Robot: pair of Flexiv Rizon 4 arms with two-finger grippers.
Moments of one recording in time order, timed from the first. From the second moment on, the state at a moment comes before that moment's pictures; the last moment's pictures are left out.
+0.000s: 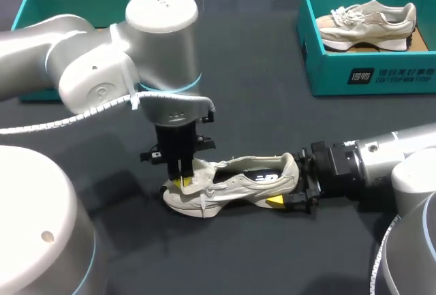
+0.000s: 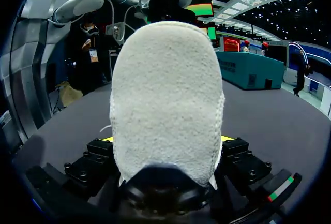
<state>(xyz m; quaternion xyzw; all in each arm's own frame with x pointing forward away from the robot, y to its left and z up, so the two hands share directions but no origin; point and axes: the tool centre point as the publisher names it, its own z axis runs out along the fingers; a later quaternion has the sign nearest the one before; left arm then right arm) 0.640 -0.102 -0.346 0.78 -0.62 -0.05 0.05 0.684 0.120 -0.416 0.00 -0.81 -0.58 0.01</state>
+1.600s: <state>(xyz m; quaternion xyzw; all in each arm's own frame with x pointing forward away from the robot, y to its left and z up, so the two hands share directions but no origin) 0.644 -0.094 -0.326 0.76 -0.65 -0.03 0.04 0.684 0.120 -0.416 0.00 -0.81 -0.58 0.01</state>
